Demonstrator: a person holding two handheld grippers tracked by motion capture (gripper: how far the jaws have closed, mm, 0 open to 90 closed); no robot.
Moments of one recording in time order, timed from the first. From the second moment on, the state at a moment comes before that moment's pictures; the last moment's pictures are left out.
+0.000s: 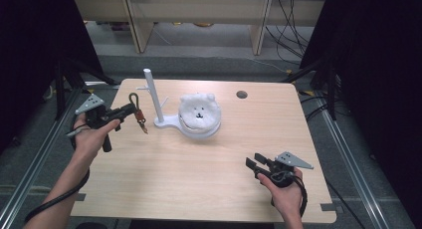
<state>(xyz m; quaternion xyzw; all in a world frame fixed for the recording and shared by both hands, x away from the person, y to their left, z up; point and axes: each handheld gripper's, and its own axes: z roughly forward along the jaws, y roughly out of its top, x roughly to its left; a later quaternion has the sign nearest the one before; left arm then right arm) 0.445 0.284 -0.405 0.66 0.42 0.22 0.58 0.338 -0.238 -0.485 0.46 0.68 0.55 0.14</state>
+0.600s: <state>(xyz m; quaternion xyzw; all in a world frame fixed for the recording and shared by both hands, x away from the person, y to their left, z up) 0.465 0.282 -0.397 0.66 0.43 0.22 0.57 0.339 -0.240 -0.486 0.46 0.69 0.55 0.15</state>
